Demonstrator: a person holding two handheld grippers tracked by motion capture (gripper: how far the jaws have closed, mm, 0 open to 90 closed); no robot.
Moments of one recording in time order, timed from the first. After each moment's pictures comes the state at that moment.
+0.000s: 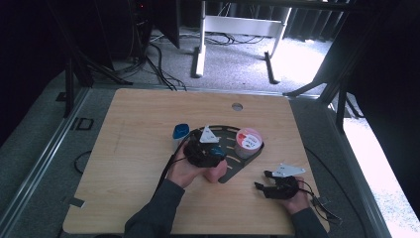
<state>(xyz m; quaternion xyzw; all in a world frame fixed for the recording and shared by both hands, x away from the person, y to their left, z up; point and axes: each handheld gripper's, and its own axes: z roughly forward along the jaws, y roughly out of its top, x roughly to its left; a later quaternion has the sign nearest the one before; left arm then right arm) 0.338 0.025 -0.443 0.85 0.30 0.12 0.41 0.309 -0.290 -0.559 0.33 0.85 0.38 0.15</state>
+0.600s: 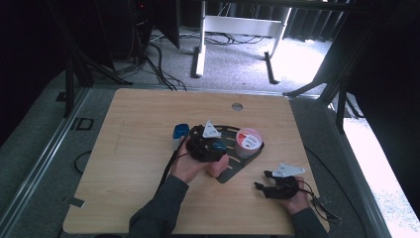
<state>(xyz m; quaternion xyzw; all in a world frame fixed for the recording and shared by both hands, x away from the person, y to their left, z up) 0.350 0.020 -0.438 0.84 0.31 0.14 0.42 0.309 -0.290 -0.559 0.33 0.85 0.38 0.15</state>
